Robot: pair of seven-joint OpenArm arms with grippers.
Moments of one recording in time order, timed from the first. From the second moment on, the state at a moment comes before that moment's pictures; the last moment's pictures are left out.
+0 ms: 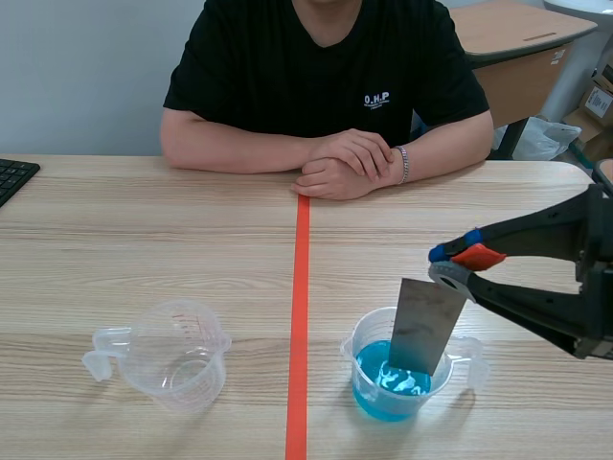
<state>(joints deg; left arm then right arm) 64.2 -30.7 -5.5 107.4 -11.4 -7.9 -1.7 -35.7 43.7 9.2 119.1 -11.0 45.4 29.9</state>
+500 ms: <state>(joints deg) 64.2 -30.7 -5.5 107.4 -11.4 -7.9 -1.7 -35.9 43.7 10.1 121.8 -9.2 45.4 29.9</state>
